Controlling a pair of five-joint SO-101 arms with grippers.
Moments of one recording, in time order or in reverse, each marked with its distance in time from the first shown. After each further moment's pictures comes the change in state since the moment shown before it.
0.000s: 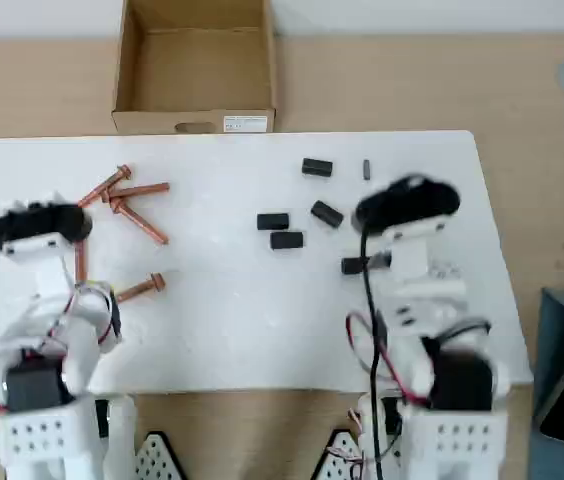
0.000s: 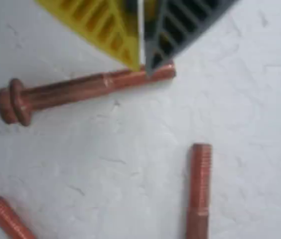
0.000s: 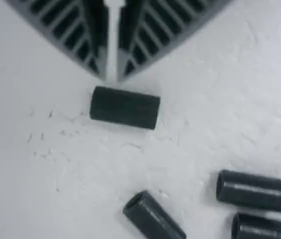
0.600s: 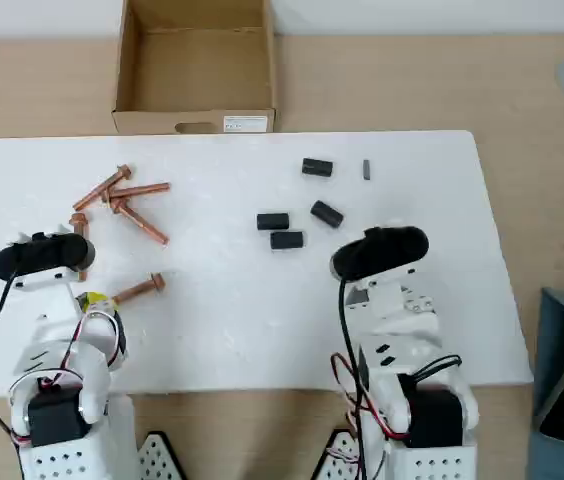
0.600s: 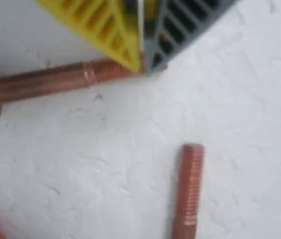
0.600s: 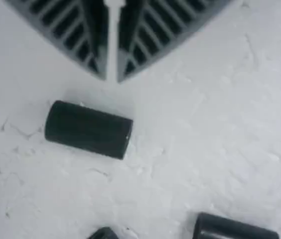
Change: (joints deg) left arm -1.9 -26.7 20.4 -0.4 0.0; right arm -3.5 -30.2 26.4 0.0 2.0
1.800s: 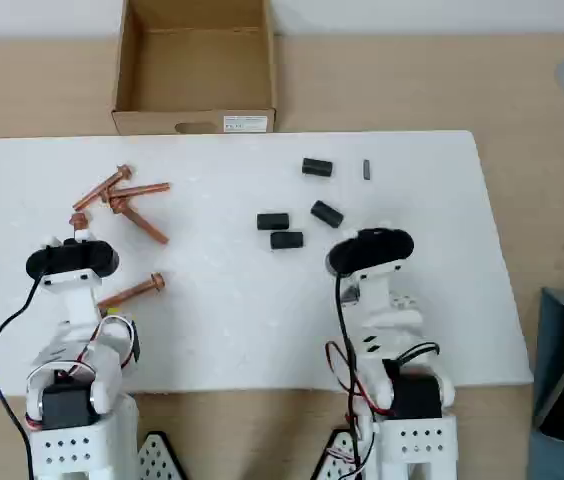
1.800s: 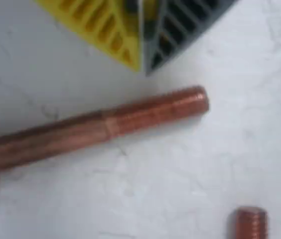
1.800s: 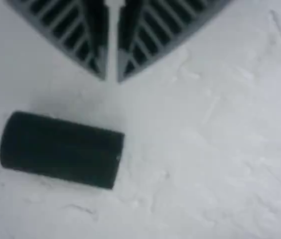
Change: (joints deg) left arm 4.2 0.0 8.3 -0.1 0.0; right arm 0.0 0.0 16.7 -12.2 -3.2
